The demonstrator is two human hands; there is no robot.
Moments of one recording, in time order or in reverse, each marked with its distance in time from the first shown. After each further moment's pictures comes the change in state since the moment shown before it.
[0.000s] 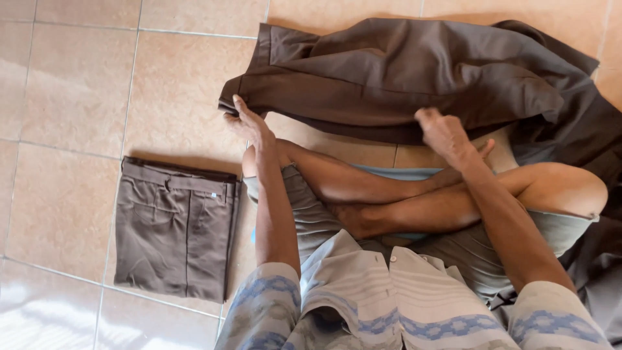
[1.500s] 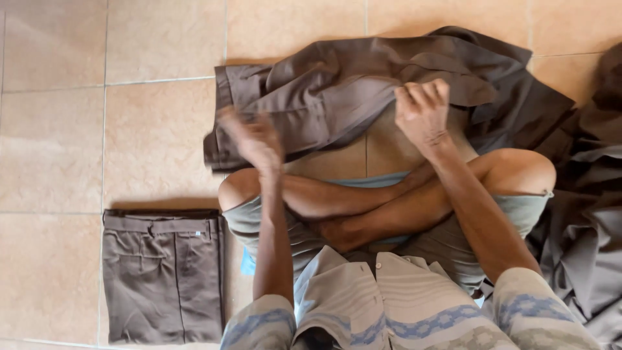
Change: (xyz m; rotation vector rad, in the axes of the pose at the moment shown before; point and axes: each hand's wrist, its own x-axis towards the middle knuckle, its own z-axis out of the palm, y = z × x) left_hand -0.150 0.076 0.019 1.118 -0.018 0.913; right_hand 0.024 0.023 -0.137 -0.082 0.852 0.213
